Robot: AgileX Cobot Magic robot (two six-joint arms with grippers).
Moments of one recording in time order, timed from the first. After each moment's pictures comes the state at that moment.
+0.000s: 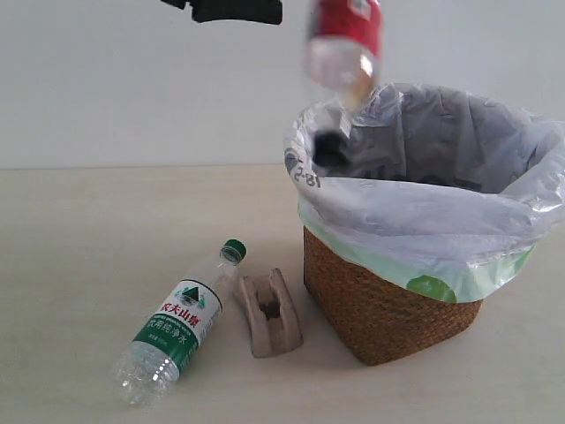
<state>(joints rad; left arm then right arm) -0.45 1.80 -1.96 -0.82 1.08 0.04 0.26 0.01 0.00 0.04 0.35 0.09</state>
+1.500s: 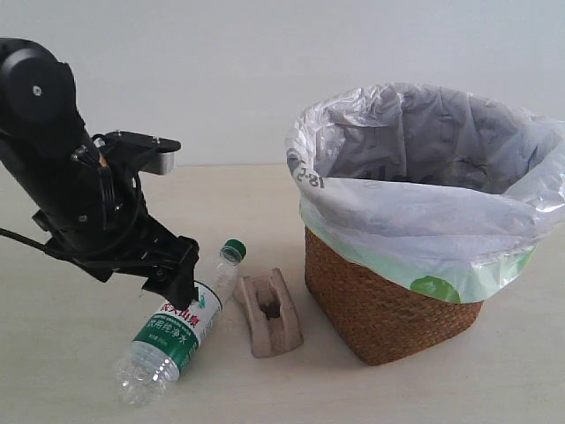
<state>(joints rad) -0.49 1.68 -1.17 -0.06 0.92 0.00 0.26 0.01 0.00 0.04 0.35 0.09</state>
